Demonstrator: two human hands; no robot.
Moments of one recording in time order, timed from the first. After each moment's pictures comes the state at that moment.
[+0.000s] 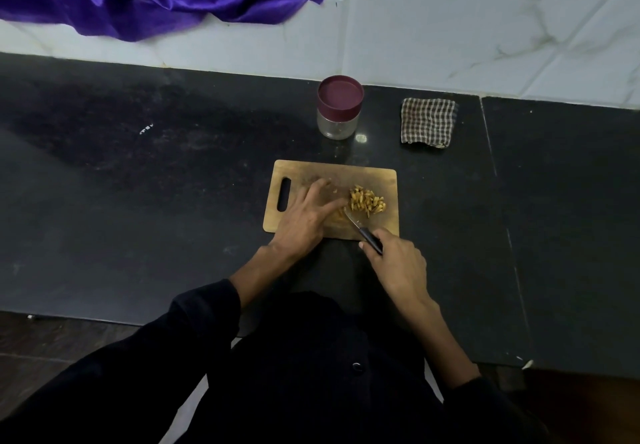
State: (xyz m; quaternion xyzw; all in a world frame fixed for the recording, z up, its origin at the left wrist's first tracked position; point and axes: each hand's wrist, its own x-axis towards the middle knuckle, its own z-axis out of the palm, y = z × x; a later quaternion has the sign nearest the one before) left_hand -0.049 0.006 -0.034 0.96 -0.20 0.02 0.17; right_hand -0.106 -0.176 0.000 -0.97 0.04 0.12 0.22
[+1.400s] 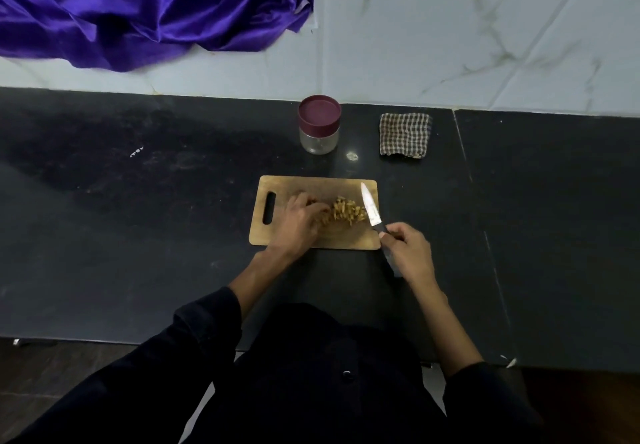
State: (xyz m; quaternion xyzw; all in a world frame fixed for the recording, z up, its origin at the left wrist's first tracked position) left_hand -0.040 -0.010 -0.026 0.96 -0.14 0.00 0.23; right_hand -0.084 -0.230 -0.016 -0.85 0.18 0.09 0.49
